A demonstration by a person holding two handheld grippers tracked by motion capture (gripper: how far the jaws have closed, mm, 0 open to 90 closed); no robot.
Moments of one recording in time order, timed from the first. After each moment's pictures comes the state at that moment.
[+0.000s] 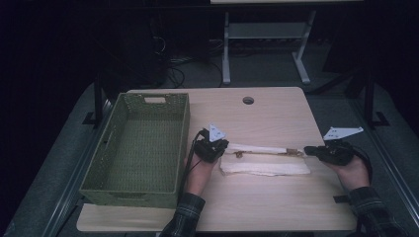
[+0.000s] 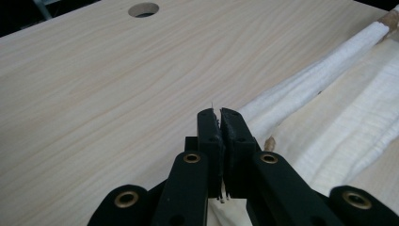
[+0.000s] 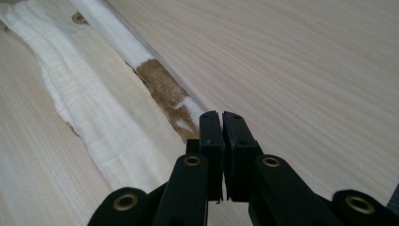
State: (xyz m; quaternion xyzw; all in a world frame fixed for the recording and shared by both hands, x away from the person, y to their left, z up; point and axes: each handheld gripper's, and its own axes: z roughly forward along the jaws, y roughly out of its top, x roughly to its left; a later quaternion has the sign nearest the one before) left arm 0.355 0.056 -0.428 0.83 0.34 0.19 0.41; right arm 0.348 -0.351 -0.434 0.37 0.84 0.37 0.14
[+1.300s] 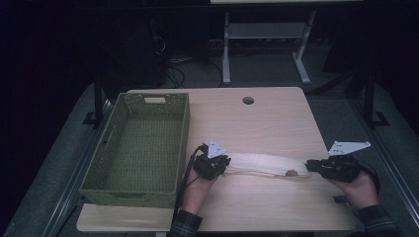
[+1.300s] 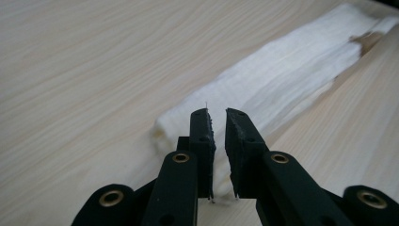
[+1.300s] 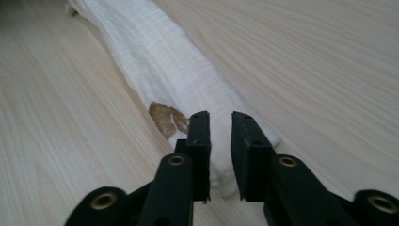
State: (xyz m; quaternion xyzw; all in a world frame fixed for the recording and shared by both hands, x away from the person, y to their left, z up) left arm 0.314 0.056 -0.431 0.84 0.32 0.14 0.41; right arm 0.303 -0.344 -0.434 0.35 0.85 0.38 0.11
